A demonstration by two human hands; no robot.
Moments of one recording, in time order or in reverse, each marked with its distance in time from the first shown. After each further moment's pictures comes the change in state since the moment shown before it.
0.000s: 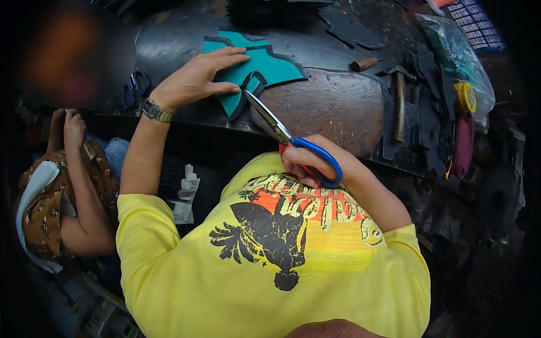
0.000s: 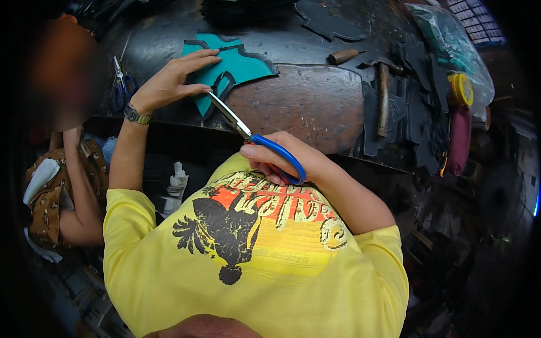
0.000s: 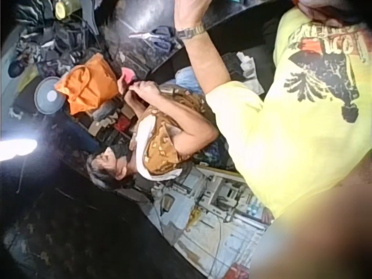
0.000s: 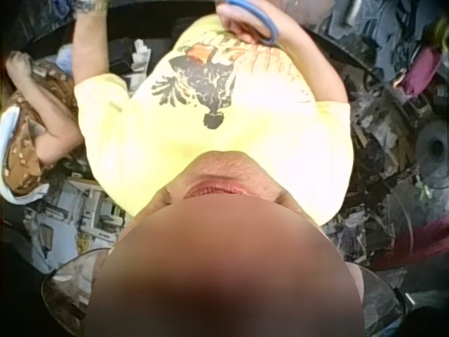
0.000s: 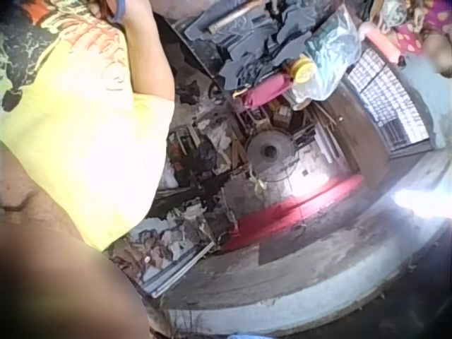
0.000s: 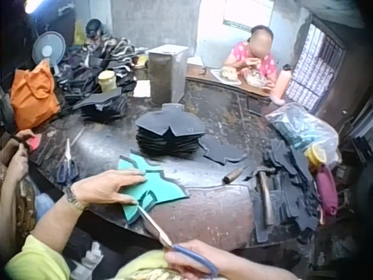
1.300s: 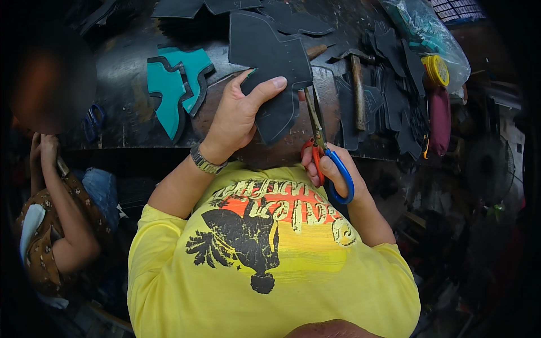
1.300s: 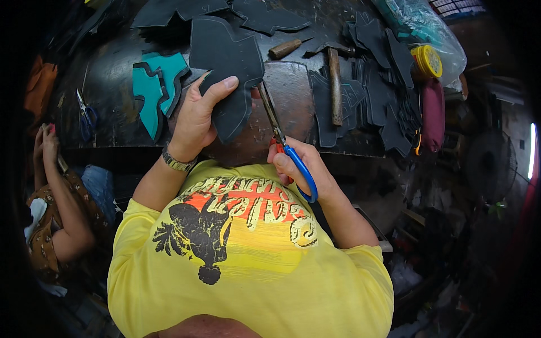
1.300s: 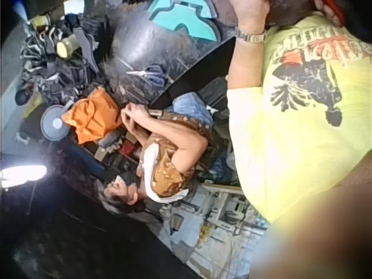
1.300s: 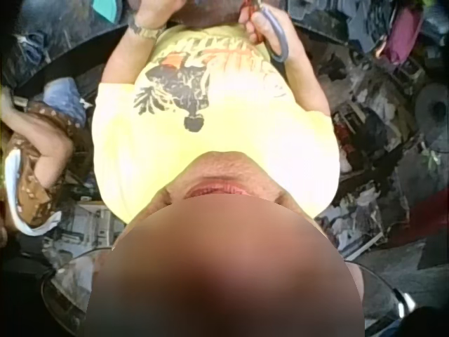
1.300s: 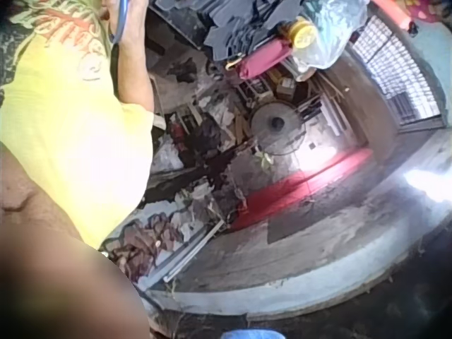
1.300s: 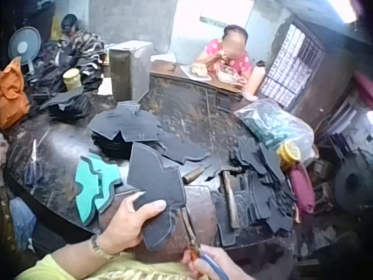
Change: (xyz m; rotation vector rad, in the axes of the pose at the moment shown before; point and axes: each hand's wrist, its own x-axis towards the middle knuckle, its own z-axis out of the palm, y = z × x) left_hand 0.085 0.152 0.091 -1.731 0.326 -0.281; right_hand -0.090 0.045 -0.038 0.023 0.432 -0.281
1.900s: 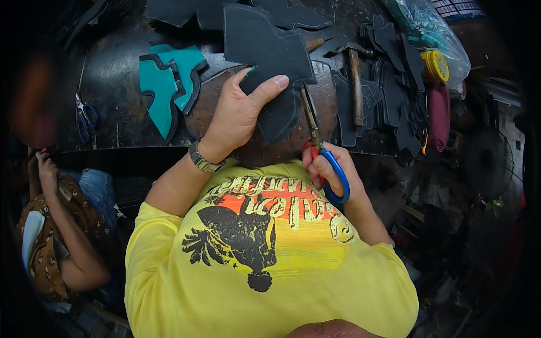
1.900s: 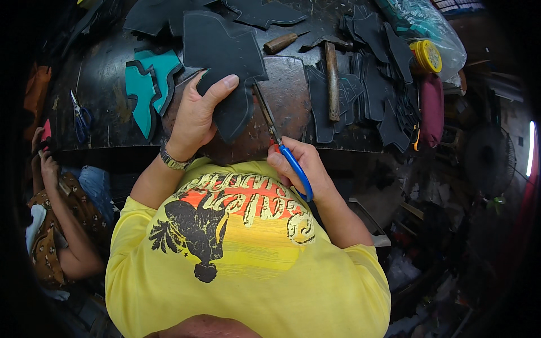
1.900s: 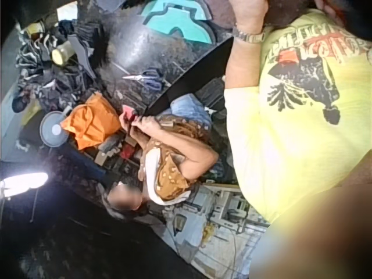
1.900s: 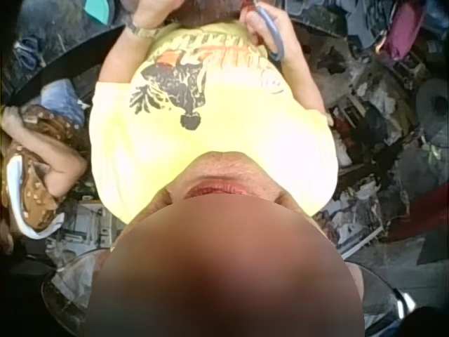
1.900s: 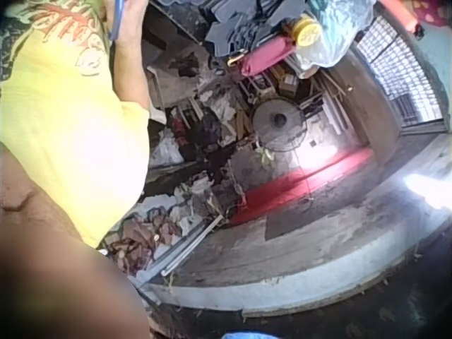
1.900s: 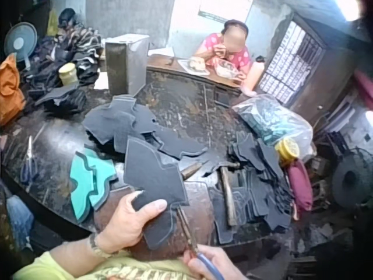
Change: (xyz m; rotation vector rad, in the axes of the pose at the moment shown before) left_hand 0.002 -0.012 -0.004 0.109 0.029 0.025; right_hand -0.005 0.002 0.003 -0.001 0.068 0.031
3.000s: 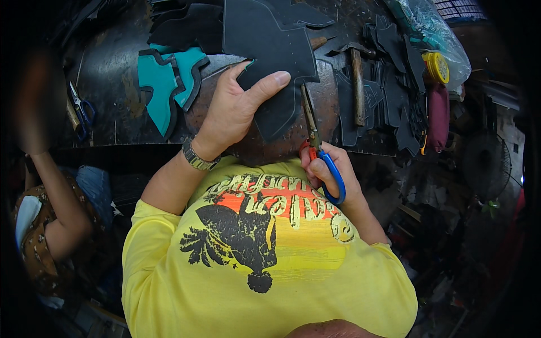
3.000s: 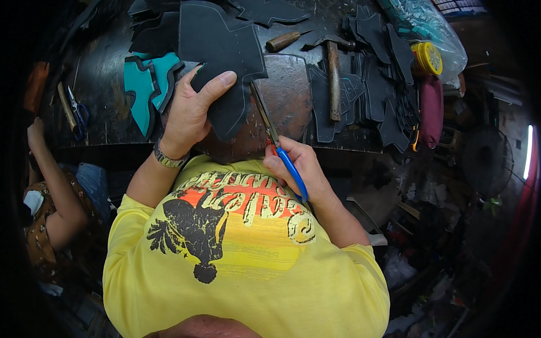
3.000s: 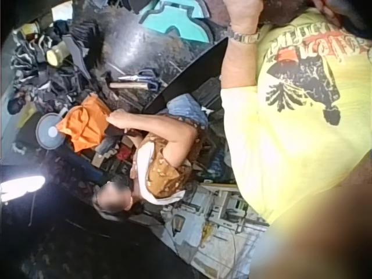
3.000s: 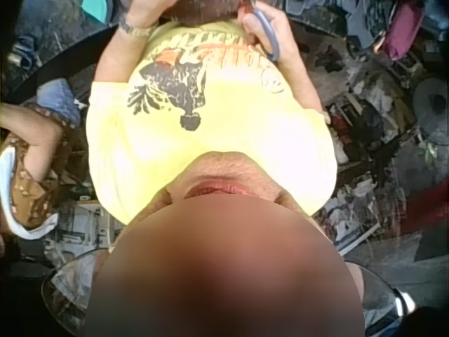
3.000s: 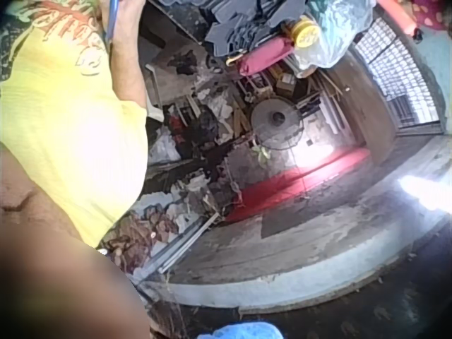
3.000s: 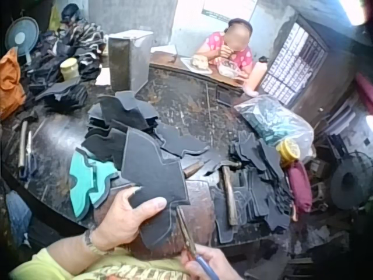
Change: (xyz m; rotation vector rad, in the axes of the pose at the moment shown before) left_hand -0.003 0.011 -0.004 0.019 -0.059 0.065; right_hand 0.001 0.000 0.011 0.035 0.009 -0.050
